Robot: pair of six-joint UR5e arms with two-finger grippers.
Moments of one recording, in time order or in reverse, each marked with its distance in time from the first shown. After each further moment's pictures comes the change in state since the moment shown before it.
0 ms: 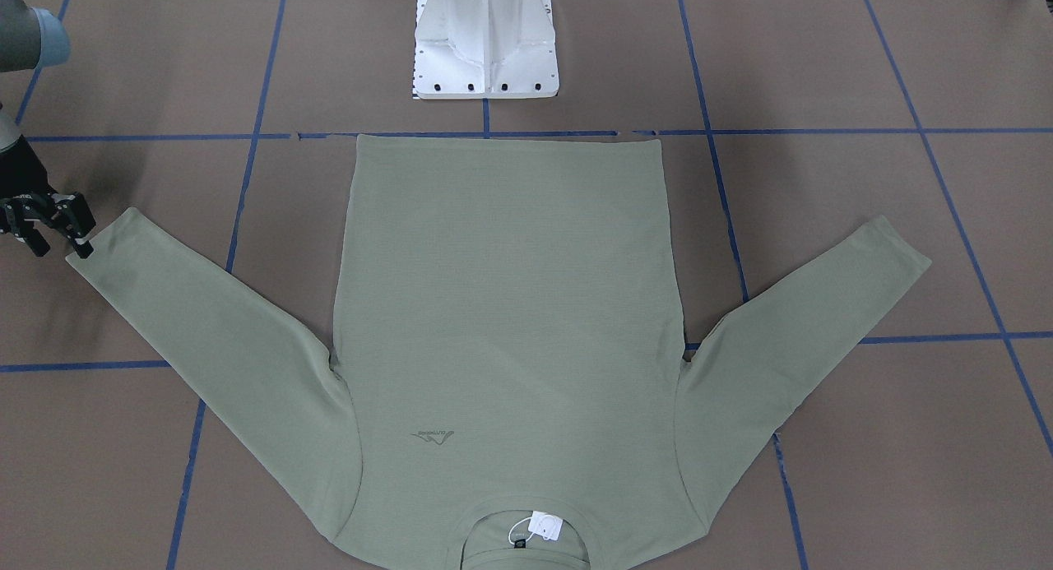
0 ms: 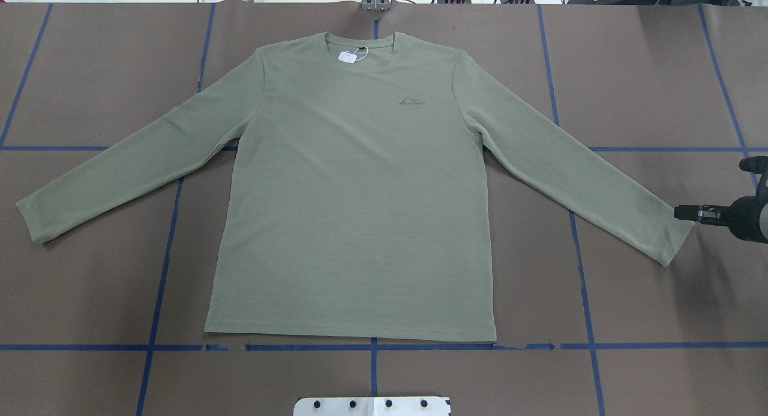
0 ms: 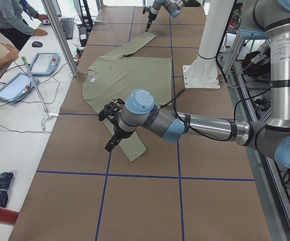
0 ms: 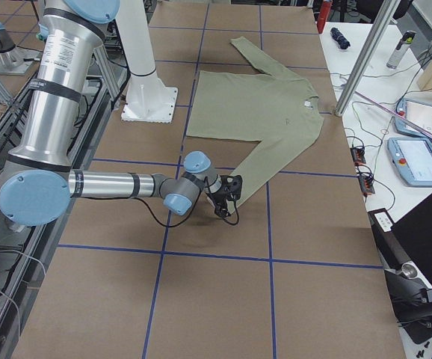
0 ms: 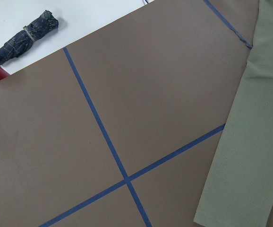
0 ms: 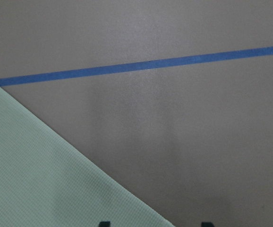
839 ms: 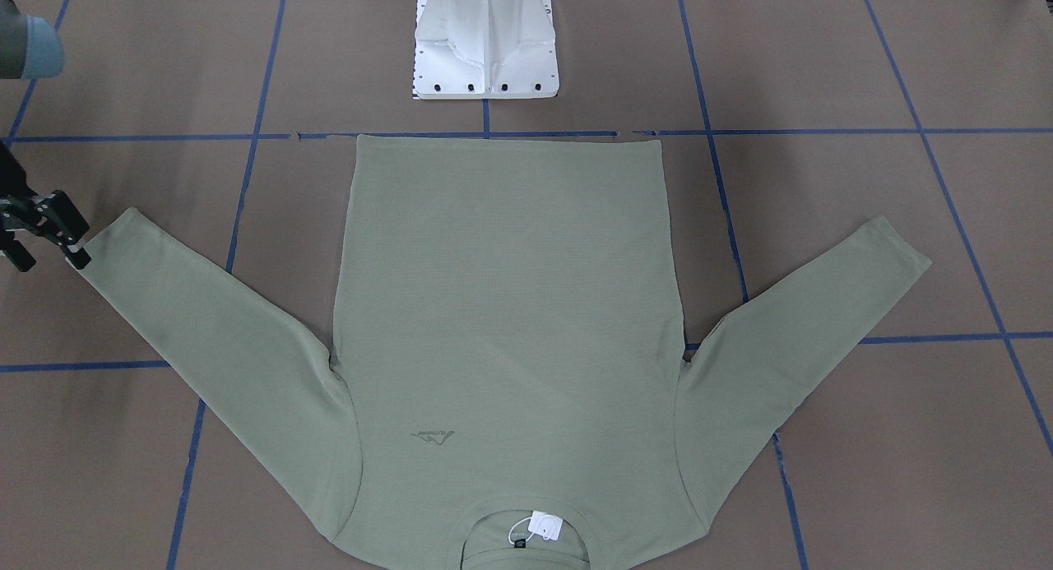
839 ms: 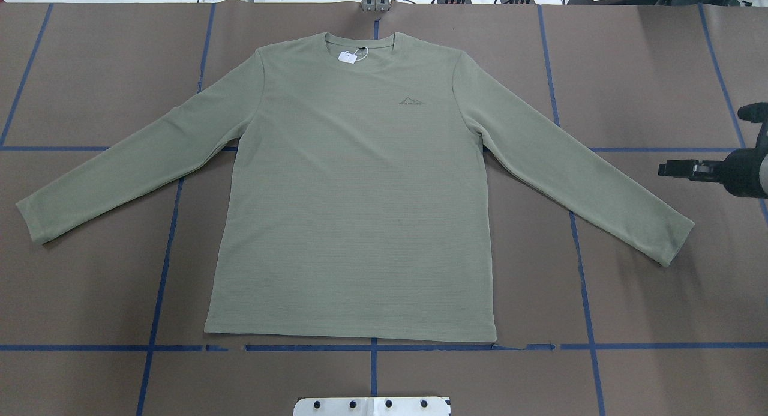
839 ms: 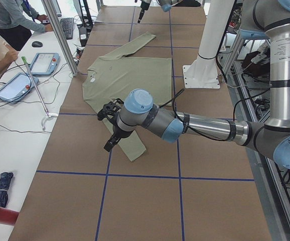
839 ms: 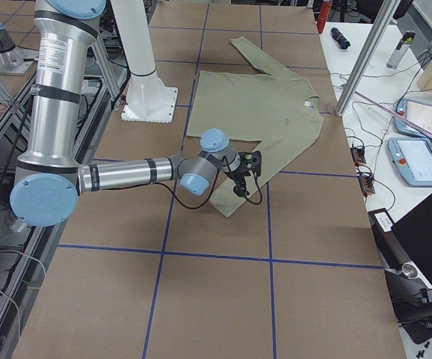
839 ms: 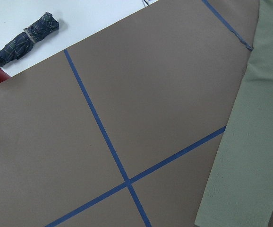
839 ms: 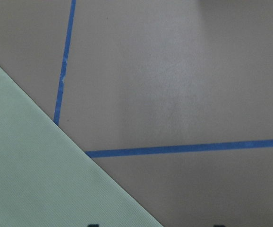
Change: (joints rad) left arm 0.000 -0.008 0.005 0.001 0.001 -0.001; right arm 0.096 0.087 0.085 -0.077 0.079 -0.036
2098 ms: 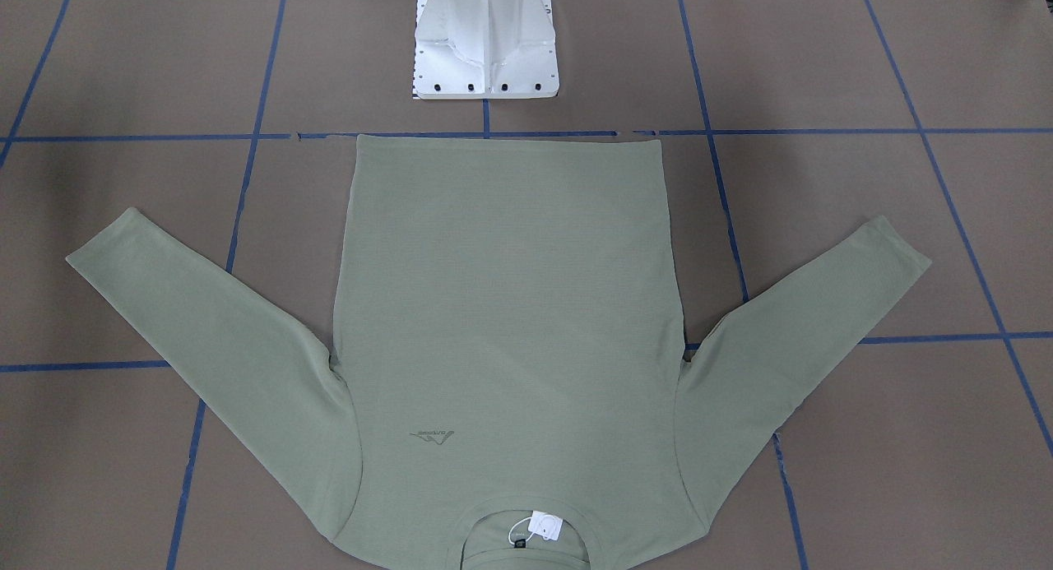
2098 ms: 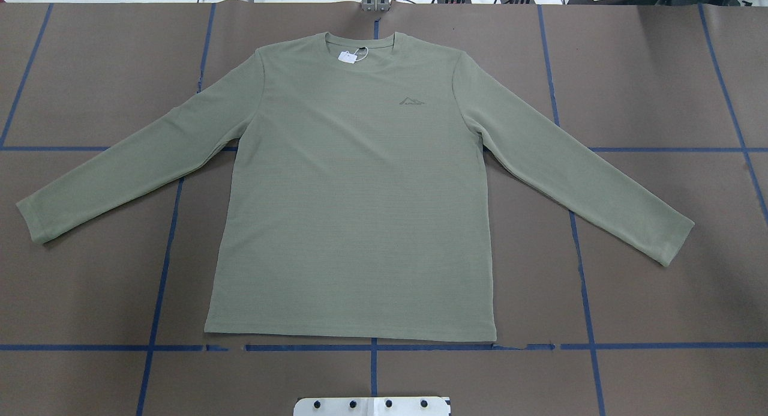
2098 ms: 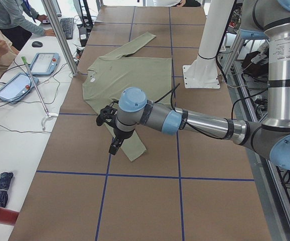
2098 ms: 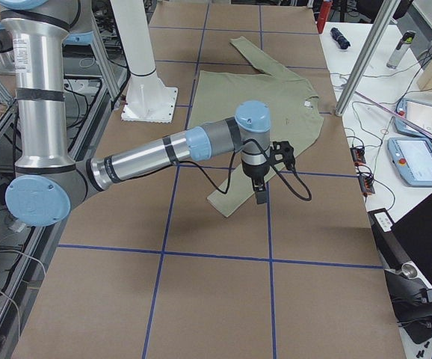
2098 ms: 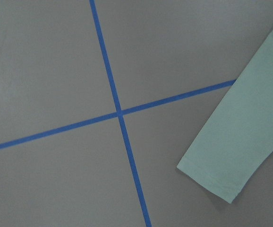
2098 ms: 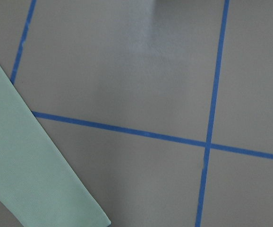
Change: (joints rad) left arm 0.004 -0.029 -0.021 0.171 0.000 -0.005; right arm 0.557 0.217 0.169 -0.957 0.430 -0.961
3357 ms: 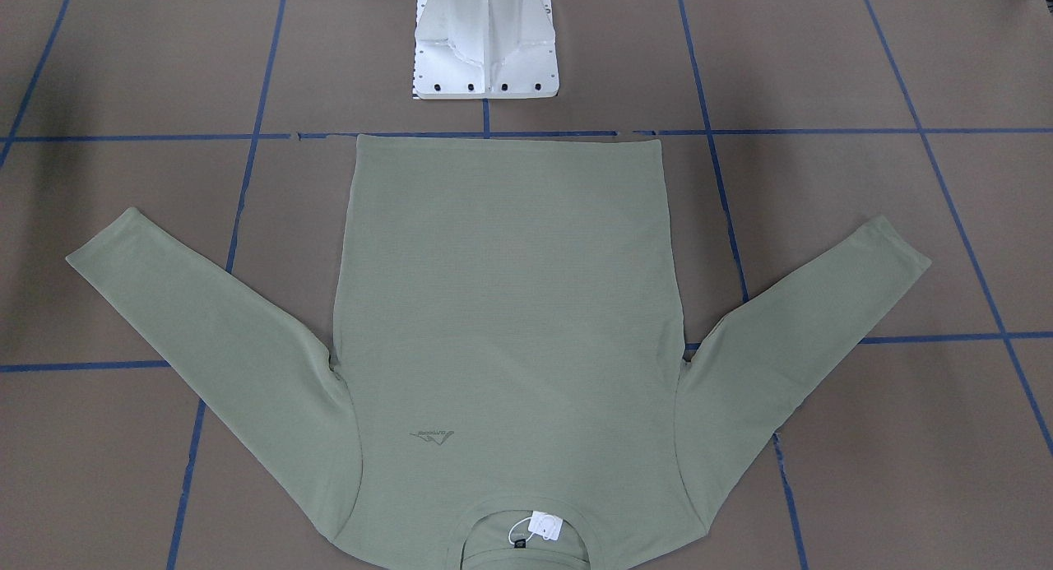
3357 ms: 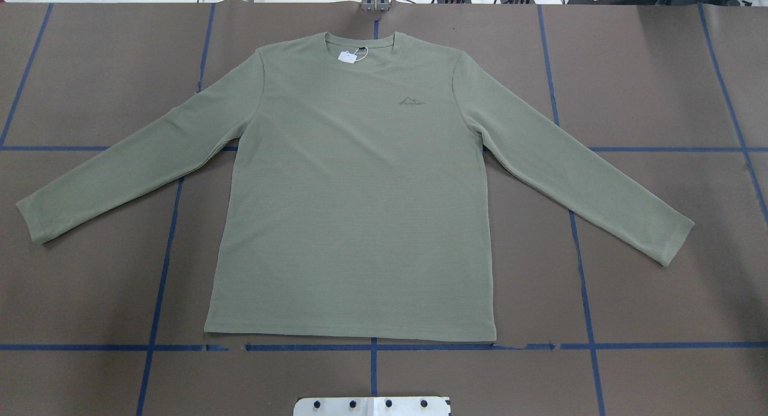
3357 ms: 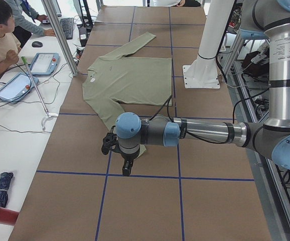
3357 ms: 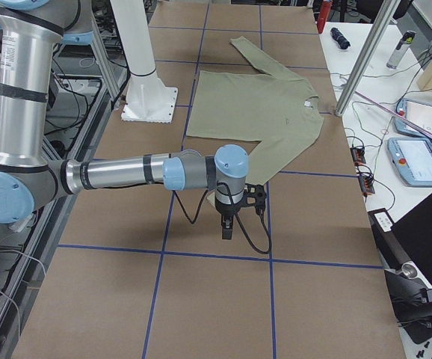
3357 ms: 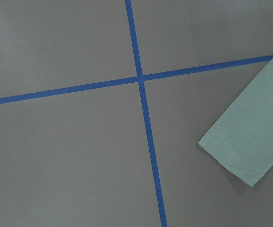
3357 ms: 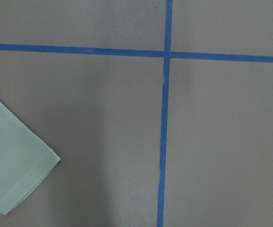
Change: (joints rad) left arm 0.005 0.020 0.100 0.243 -0.026 0.005; right arm 0.000 -0.201 -0.051 0.001 0.000 -0.016
